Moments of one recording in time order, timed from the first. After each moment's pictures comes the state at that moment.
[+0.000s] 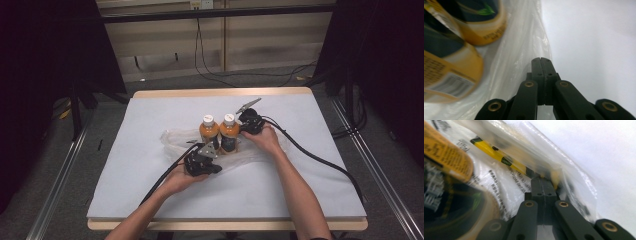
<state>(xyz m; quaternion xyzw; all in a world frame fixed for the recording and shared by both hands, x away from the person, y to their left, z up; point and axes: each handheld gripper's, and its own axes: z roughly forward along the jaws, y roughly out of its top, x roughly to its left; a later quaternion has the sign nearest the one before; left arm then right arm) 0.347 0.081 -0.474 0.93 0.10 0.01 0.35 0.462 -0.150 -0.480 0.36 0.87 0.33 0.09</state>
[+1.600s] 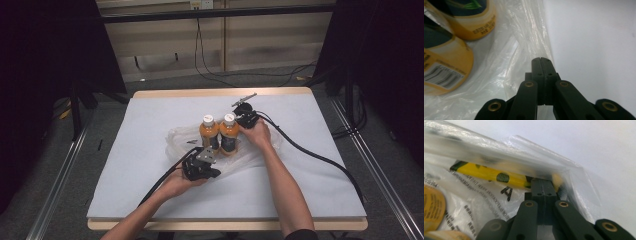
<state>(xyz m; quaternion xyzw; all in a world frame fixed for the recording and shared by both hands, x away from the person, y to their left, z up) 0.337 0.084 -0.473 0.94 0.08 0.02 0.34 0.487 -0.138 -0.483 0.42 0.83 0.34 0.11</state>
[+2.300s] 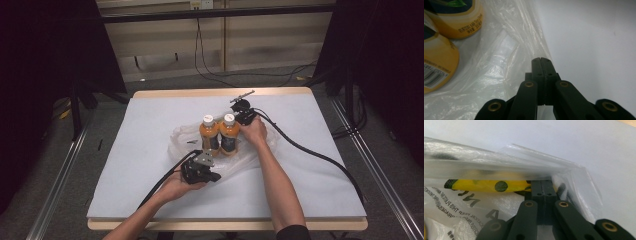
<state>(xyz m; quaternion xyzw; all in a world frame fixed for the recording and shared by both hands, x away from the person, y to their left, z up) 0.332 0.089 -0.475 0.93 0.09 0.00 0.36 0.499 -0.132 -0.483 0.45 0.82 0.34 0.13</state>
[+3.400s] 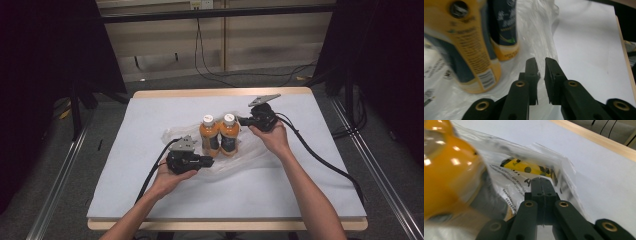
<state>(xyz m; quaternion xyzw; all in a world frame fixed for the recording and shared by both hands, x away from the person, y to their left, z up) 0.344 0.131 -0.449 0.85 0.16 0.01 0.50 0.421 -0.177 -0.427 0.37 0.82 0.41 0.15</state>
